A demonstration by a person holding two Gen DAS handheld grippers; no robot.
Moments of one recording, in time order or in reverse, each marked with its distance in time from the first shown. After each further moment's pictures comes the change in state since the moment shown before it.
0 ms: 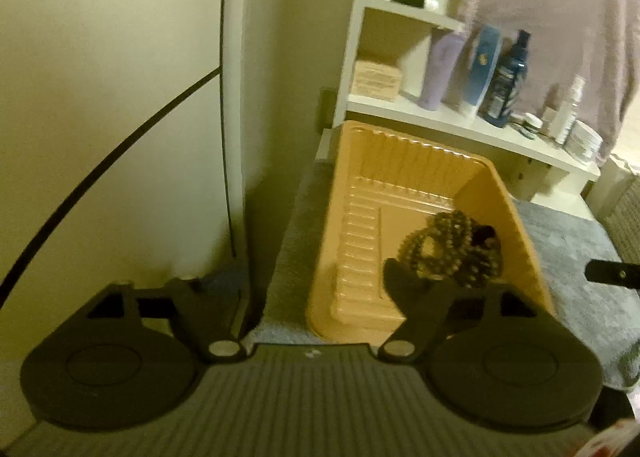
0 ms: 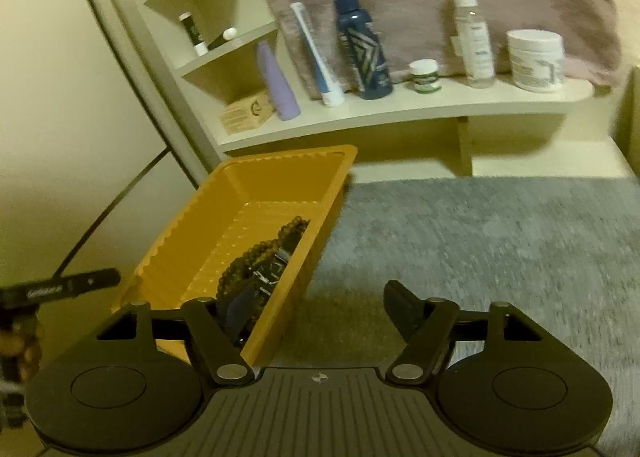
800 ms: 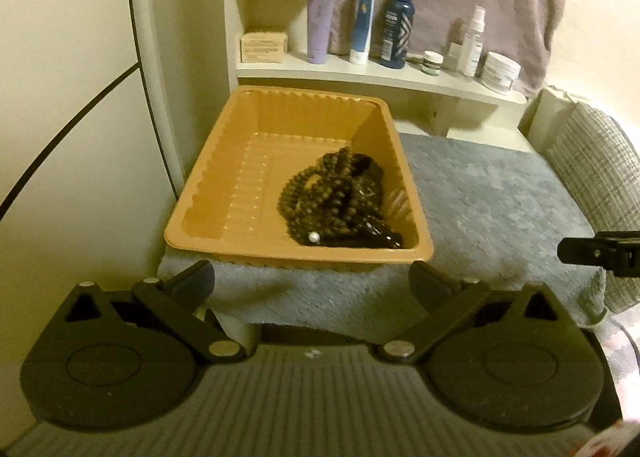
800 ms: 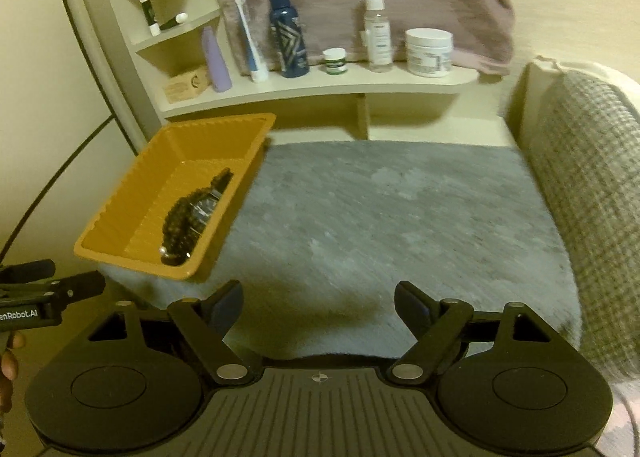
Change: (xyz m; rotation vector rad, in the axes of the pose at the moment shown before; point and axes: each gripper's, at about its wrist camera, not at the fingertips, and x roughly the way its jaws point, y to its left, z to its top) left arm -0.046 -0.107 -0.036 0.135 0.084 -0.053; right arm -0.087 0.007 -0.035 -0.022 0.073 -0.275
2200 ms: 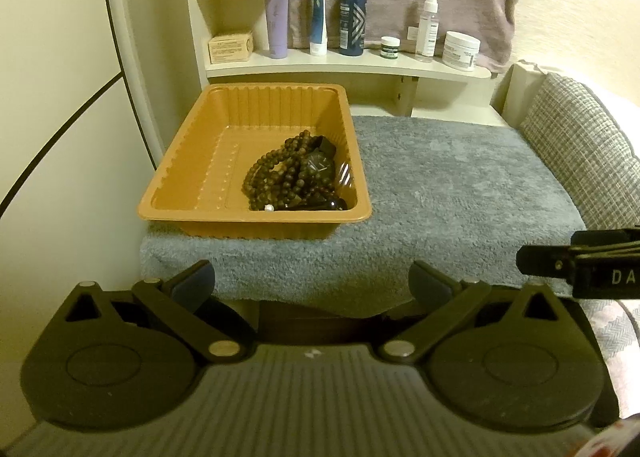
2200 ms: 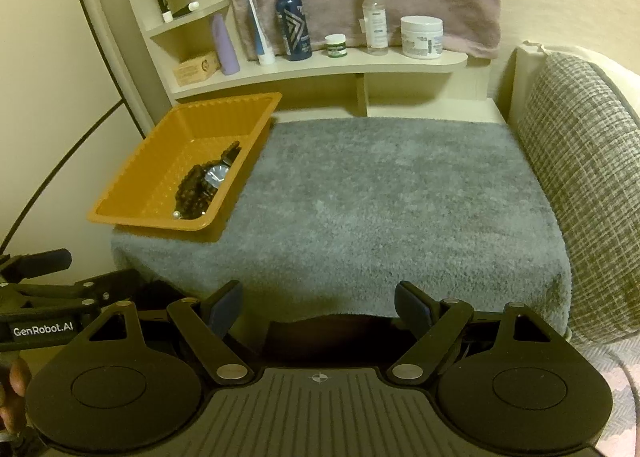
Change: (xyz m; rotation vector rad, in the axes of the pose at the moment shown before) left arm -0.029 -0.046 -0.024 0.063 -0.004 0.009; right arm -0.025 0.014 -0.032 0.012 0.009 0.001
